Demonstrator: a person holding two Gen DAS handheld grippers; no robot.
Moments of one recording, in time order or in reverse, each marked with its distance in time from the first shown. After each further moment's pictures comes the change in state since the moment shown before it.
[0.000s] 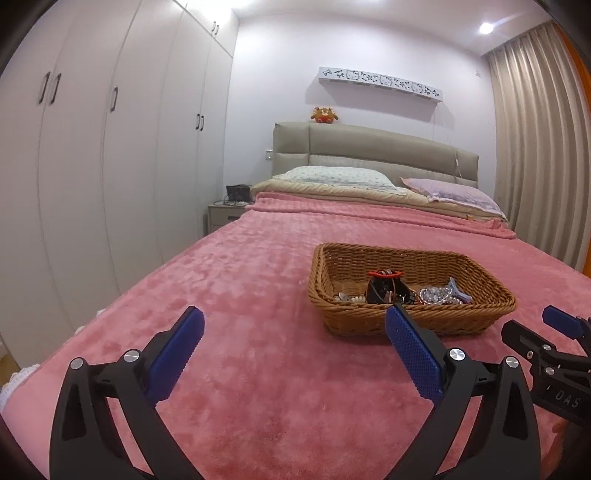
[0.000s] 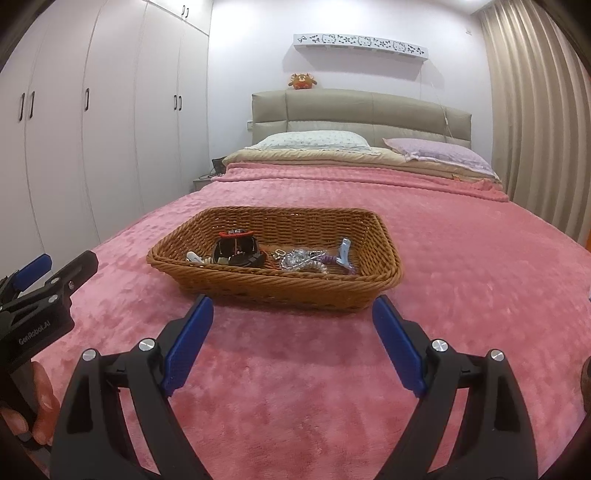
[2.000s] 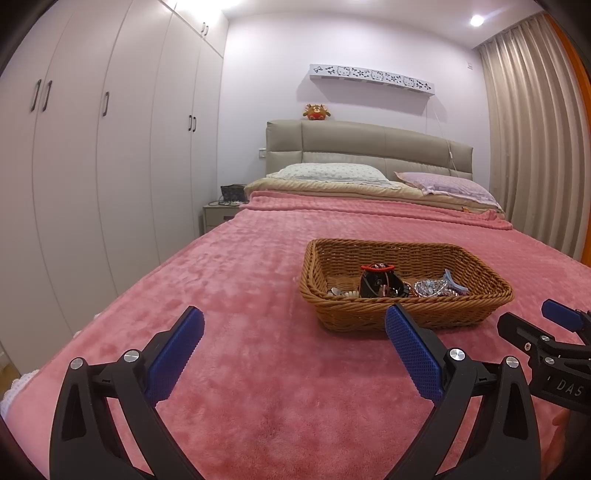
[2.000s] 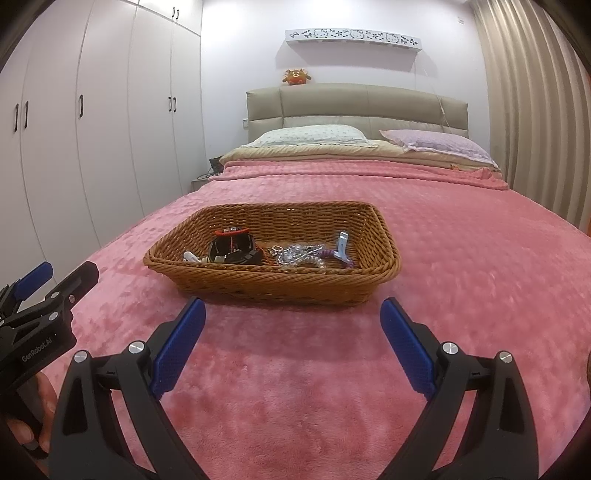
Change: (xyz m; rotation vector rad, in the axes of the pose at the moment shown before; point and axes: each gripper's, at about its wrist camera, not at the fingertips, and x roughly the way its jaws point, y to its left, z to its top) left arm -0.002 -0.005 -0.001 0.031 0.017 -0.015; right arm 0.002 -0.007 0.000 0.036 0.015 0.006
